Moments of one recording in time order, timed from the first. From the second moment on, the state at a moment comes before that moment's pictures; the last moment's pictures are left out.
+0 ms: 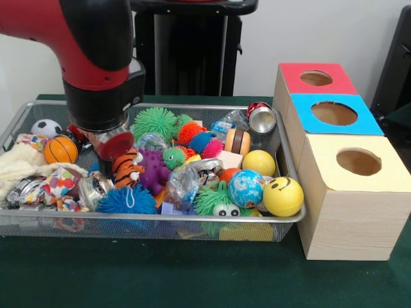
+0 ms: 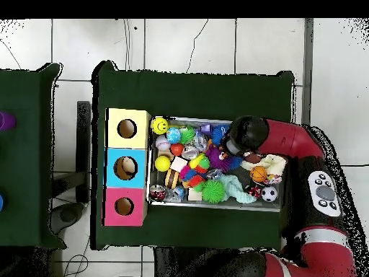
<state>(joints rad) -0.49 -0.42 0.10 1.26 -0.31 0.86 2.42</state>
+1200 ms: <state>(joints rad) -0.58 -0.58 0.10 1.53 -0.28 0.78 2.42</state>
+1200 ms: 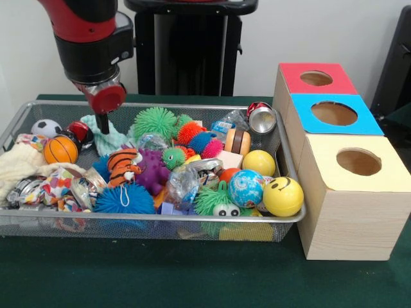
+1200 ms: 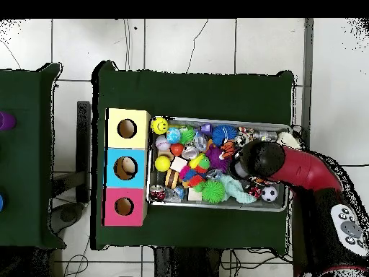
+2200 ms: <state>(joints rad) -0.60 -0.53 0.10 1.55 -0.28 0.61 2.42</state>
